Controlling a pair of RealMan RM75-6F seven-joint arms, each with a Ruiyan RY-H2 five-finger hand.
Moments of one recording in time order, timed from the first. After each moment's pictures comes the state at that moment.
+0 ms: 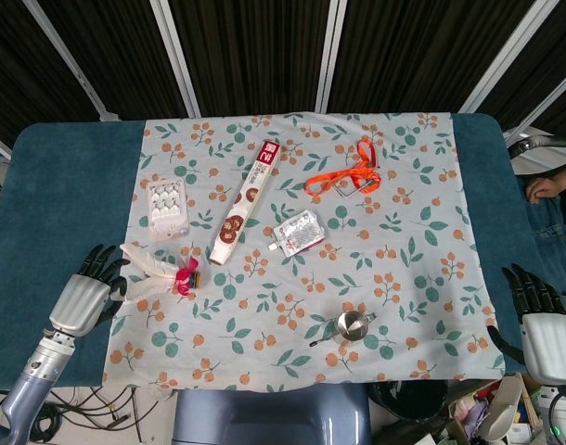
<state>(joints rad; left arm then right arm) -0.32 -1.44 0.02 -1.22 1.64 1.39 0.03 0.03 -1.15 0.08 -1.62 -1.56 1.60 -0.12</state>
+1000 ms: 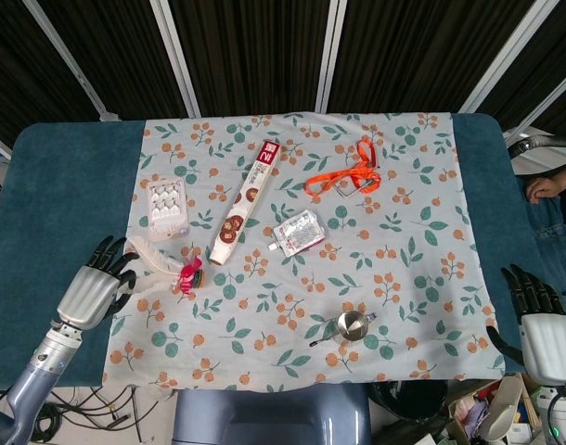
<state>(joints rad) -0.37 -1.40 0.00 -1.31 1.67 1.37 0.10 0.03 -1.15 0.08 -1.62 -1.57 1.60 -0.13</state>
